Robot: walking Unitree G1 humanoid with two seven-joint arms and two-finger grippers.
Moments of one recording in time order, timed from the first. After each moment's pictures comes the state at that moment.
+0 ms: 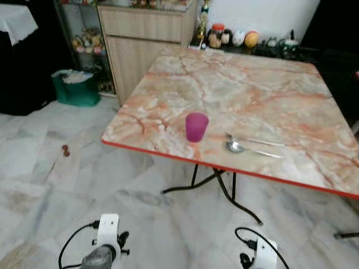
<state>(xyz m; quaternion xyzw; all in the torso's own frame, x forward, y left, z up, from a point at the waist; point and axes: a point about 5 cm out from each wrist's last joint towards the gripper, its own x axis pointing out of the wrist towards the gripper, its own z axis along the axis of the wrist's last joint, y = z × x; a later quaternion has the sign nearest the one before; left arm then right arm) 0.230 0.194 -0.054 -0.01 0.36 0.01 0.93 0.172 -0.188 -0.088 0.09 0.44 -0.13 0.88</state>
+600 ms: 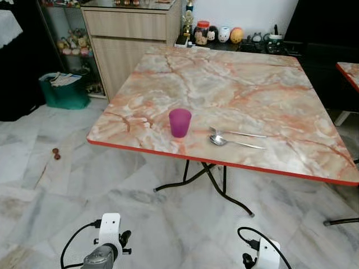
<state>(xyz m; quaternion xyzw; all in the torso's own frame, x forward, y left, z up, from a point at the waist) 0.232 0.189 -0.054 -0.01 0.36 0.00 0.93 0.170 -0.189 -0.089 0.09 0.44 -0.14 0.88</state>
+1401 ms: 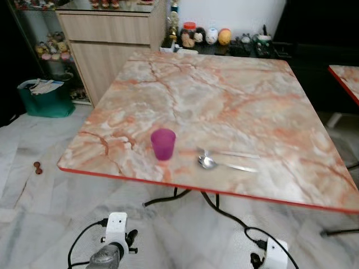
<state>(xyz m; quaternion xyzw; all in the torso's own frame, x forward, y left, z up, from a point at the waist) 0.232 0.188 -0.054 -0.01 0.36 -0.01 0.93 0.179 -0.189 -0.084 0.09 0.42 -0.14 0.89</state>
